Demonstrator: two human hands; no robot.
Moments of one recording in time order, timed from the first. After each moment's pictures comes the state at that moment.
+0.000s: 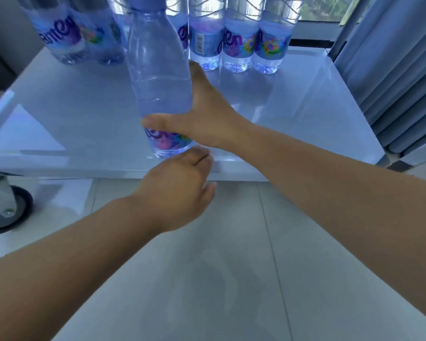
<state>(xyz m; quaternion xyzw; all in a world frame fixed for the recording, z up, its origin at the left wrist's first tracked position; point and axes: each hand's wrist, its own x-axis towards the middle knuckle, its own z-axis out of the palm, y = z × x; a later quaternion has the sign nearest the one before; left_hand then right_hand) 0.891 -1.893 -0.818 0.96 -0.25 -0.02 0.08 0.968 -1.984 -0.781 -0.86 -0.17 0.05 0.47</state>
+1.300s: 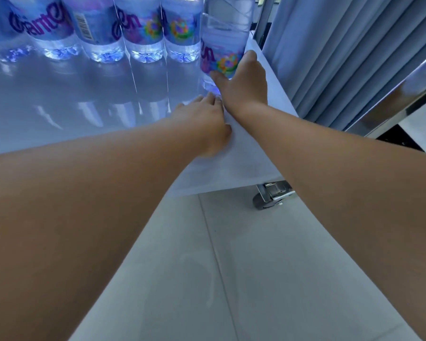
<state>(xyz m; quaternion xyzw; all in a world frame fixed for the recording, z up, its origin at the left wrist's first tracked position) 1.016 -2.064 -0.825 0.97 -0.23 -0.07 0.05 1.058 -2.163 -0.826 -0.92 0.13 -0.18 0.34</state>
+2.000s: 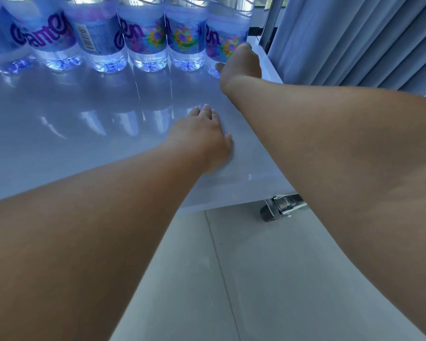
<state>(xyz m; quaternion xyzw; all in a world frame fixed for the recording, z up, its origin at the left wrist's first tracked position) 1.023 -2.062 -0.835 0.98 -0.19 -0.10 0.02 1.127 -2.159 -0.823 -0.92 0.21 -0.13 0.29</state>
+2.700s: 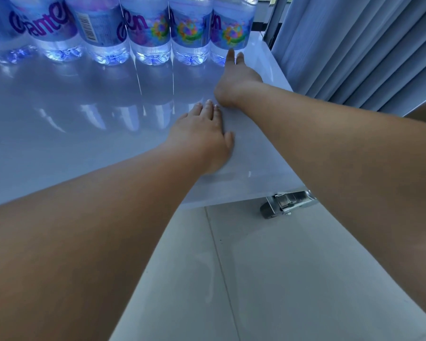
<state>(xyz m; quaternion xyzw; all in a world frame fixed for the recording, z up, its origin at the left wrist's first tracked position) 1.021 -2.055 -0.844 0.98 -0.20 -0.08 0.04 1.103 -2.153 -0.822 -0.99 0.12 0.07 0.10</state>
